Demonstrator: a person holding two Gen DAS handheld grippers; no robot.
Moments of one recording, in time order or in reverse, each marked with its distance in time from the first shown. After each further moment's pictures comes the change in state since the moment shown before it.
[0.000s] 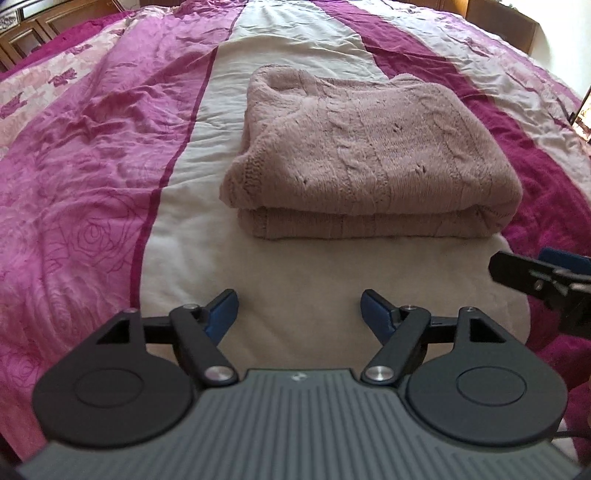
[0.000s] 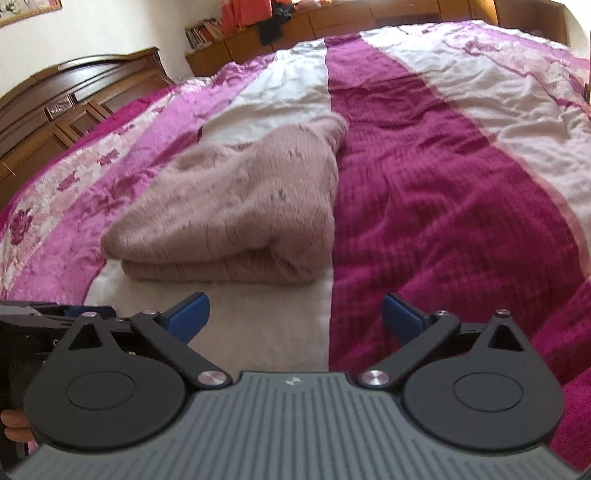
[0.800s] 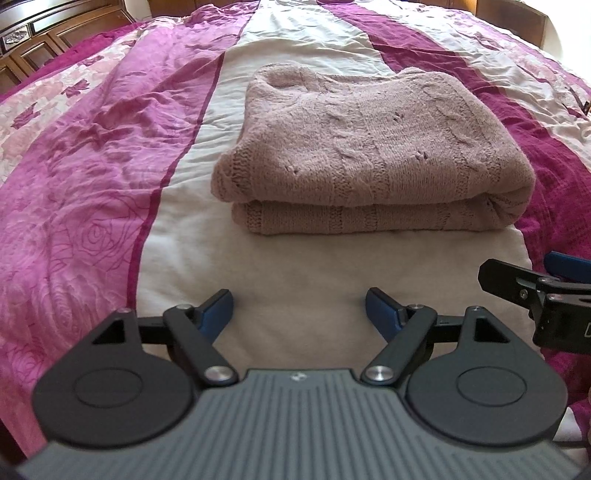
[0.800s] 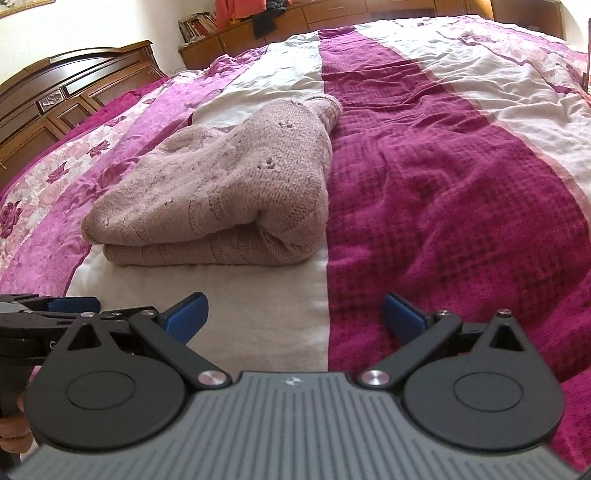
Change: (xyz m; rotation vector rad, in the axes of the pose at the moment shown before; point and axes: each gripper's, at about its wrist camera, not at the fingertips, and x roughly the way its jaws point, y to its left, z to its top) left arm 0.007 -0.014 -0.006 0.017 -0.023 0.077; right arm 0.018 -0.001 -0.011 -0.002 0.009 -0.023
